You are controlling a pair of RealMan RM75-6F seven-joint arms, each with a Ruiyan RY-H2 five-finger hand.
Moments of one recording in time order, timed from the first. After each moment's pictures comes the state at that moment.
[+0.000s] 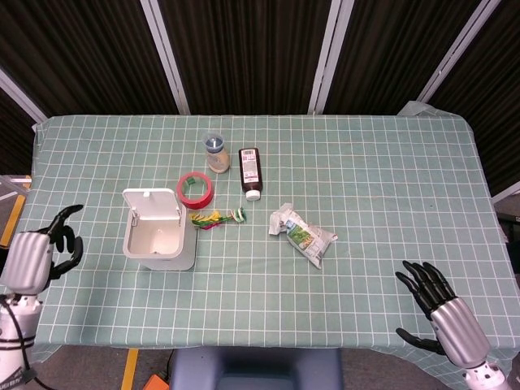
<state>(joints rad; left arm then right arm) -0.26 -1.14 -0.23 -1.73 1.48 1.43 -0.02 0.04 -1.15 -0.12 -1.53 -1.93 1.70 0.17</state>
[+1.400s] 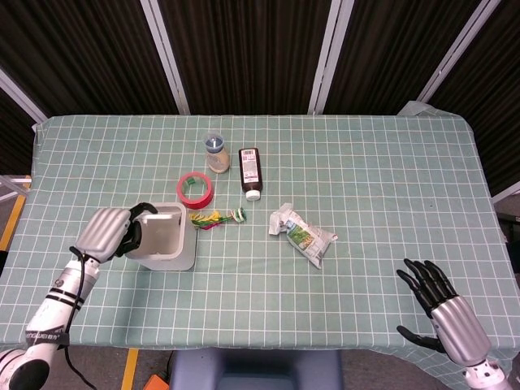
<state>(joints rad) -0.59 -0.99 -0.21 -2.02 1.07 1.04 0.26 0.04 -1.15 -0.12 -1.53 -1.92 1.70 0.16</state>
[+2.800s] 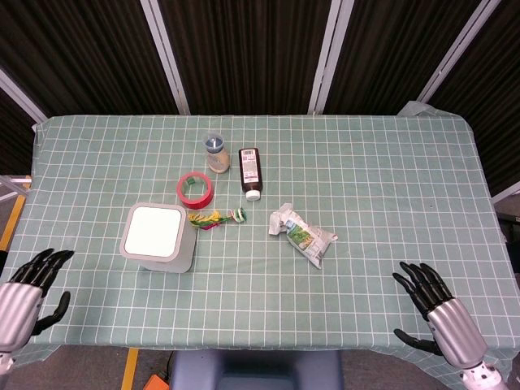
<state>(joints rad) -0.07 -1.01 0.10 -1.74 1.69 1.64 0.05 0.04 -1.16 -0.13 -1.54 -1.93 1.69 0.15</state>
